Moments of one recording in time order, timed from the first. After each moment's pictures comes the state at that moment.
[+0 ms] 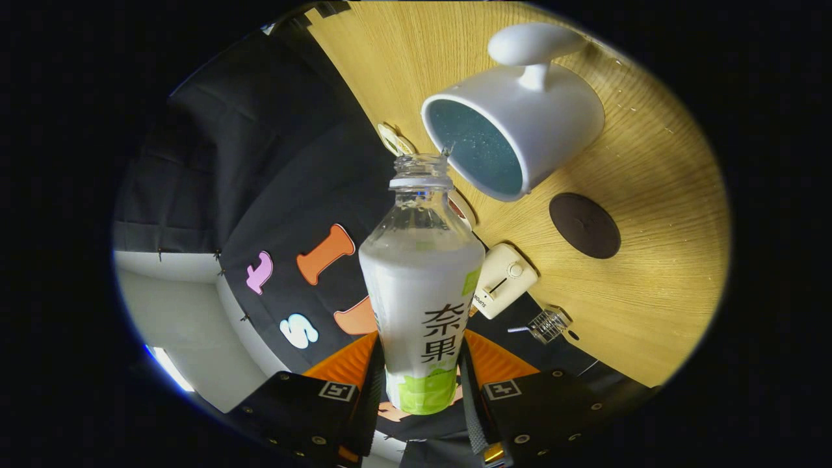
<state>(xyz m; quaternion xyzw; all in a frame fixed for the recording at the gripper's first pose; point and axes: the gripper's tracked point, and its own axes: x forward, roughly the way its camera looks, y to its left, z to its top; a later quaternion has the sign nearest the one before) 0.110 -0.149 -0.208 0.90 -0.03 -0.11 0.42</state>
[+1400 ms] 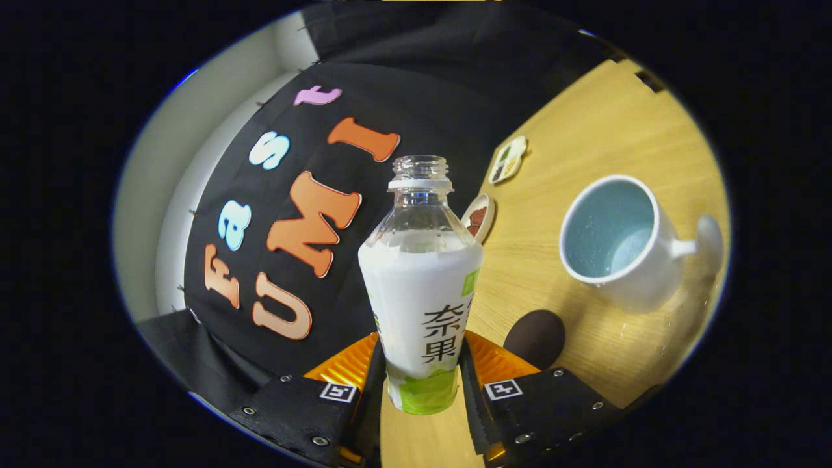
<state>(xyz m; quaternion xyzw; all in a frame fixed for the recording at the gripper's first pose) 0.115 -0.119 -0.255 0.47 0.09 -0.12 0.87</state>
